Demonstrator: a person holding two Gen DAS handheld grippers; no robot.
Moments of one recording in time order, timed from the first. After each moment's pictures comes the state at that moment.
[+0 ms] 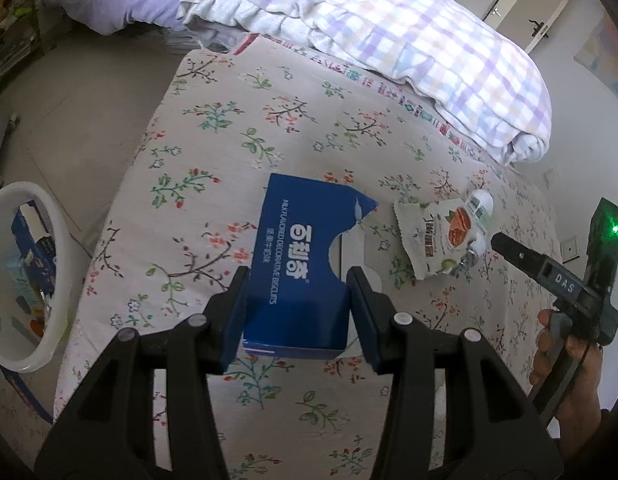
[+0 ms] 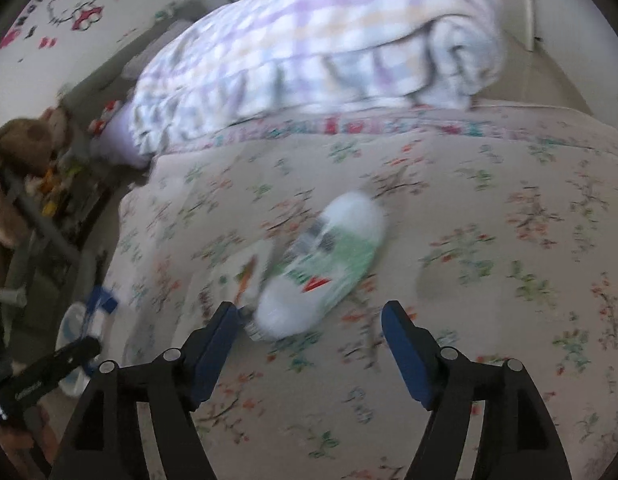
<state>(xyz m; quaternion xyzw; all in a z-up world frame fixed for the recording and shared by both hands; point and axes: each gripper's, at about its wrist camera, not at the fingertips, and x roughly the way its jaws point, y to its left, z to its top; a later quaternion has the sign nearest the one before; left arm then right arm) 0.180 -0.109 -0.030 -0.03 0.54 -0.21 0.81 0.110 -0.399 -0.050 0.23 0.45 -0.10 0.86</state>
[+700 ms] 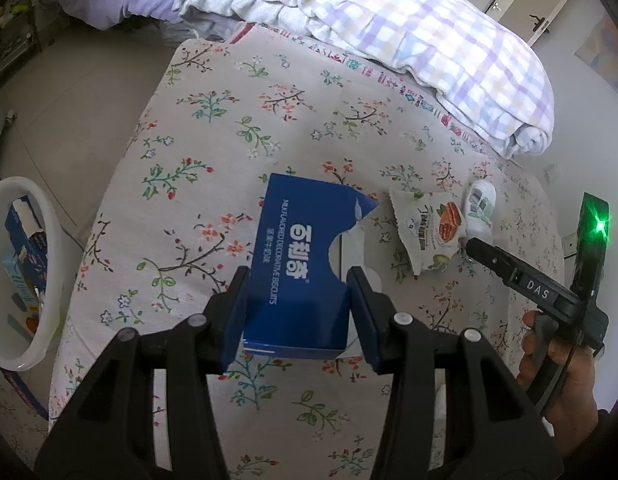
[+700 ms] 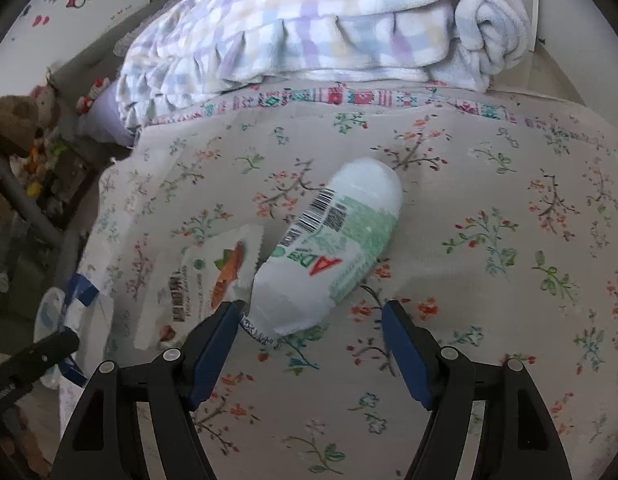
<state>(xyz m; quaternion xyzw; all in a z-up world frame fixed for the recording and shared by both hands) 0.180 -0.114 -0.038 -0.03 0.55 -0.22 0.81 0.126 -0.381 -0.072 0.20 0.49 -0.11 0.84</state>
